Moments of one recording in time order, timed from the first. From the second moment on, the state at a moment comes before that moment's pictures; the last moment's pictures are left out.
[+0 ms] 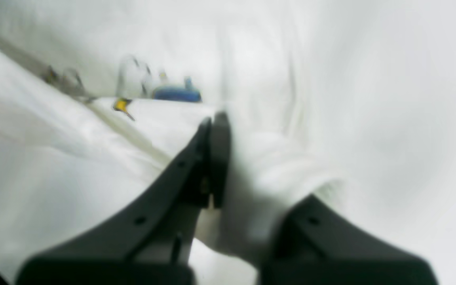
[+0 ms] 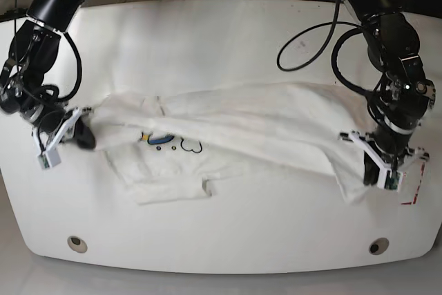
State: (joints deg) left arm -10.7 -10.4 -19.6 111.6 -8.8 -28.1 53.1; right arm 9.9 23.3 28.1 88.8 47.3 39.2 -72.2
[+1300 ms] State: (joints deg) left arm -27.2 -26.0 -20.2 111.6 -22.1 -32.8 55.2; right arm 35.8 40.1 13.5 73.5 59.3 41.1 -75.1
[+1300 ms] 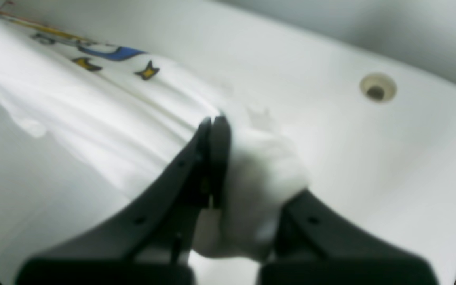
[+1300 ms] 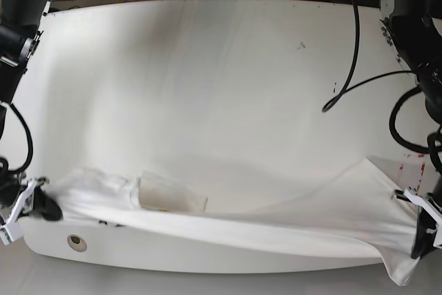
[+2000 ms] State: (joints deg) left arm 15.2 -23.1 -29.2 113.6 -29.3 -32.4 54.1; right arm -10.1 26.2 31.5 94.9 58.9 40.9 -75.1
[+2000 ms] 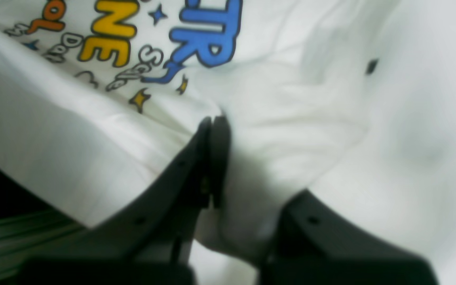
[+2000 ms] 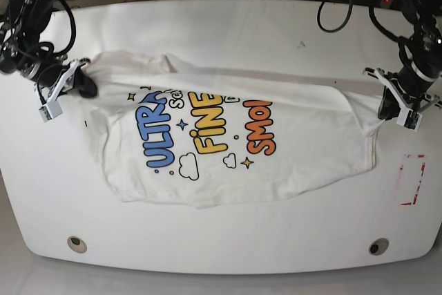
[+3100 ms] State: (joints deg) left arm 16.3 -14.7 -44.0 103.5 -22.9 -37.3 46.6; right arm -8.4 19.2 33.1 88.4 59.0 41.0 -75.1
